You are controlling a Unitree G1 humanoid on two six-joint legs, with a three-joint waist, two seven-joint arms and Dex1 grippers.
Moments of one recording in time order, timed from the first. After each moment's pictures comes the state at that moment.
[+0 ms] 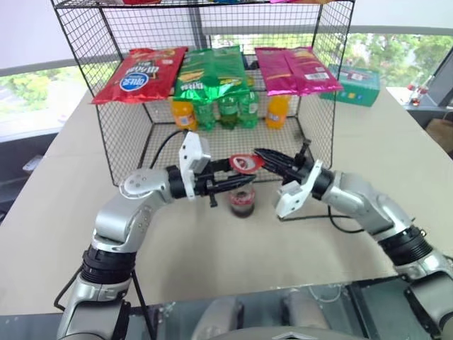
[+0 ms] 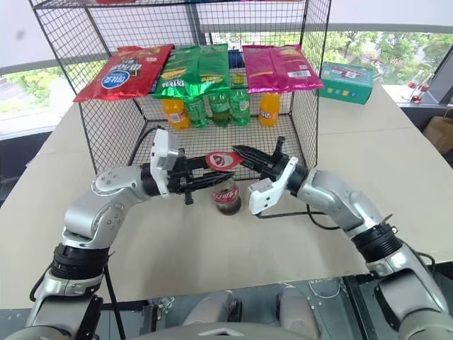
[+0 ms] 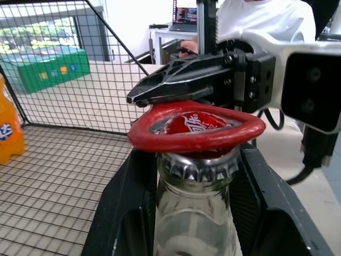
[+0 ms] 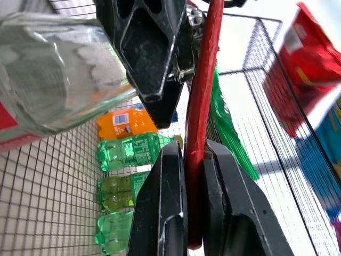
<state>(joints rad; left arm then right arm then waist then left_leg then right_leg) -0.39 0.56 -0.03 -0.25 -0.53 0.43 -1.02 -0.60 -0.60 0.40 -0.02 -0.57 -0.59 0.31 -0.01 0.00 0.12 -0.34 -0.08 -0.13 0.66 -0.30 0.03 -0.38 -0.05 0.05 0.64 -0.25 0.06</state>
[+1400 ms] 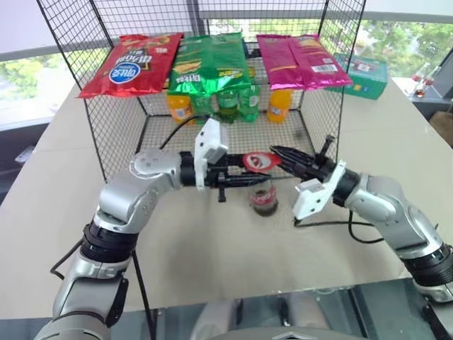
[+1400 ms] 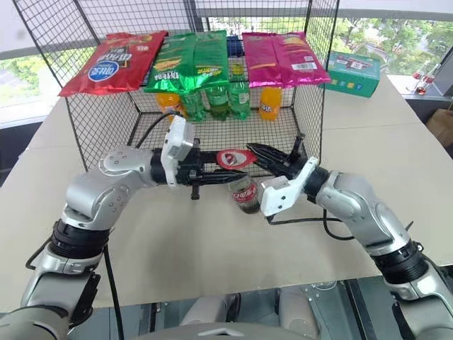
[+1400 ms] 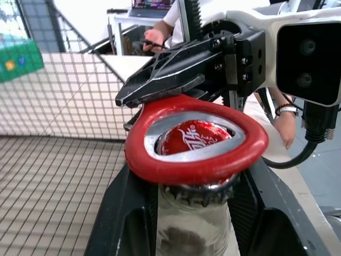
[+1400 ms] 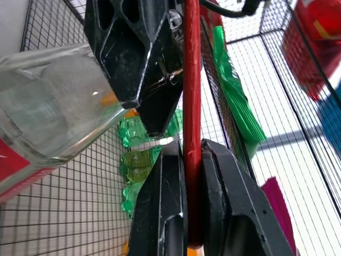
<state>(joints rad) -0.55 0.62 -0.16 -0.25 -0.59 0.51 -1.05 -0.36 -0.66 0.26 -0.31 -0.41 -0.38 0.42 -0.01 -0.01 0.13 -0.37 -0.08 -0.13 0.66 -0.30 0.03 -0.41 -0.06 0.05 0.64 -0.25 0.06</state>
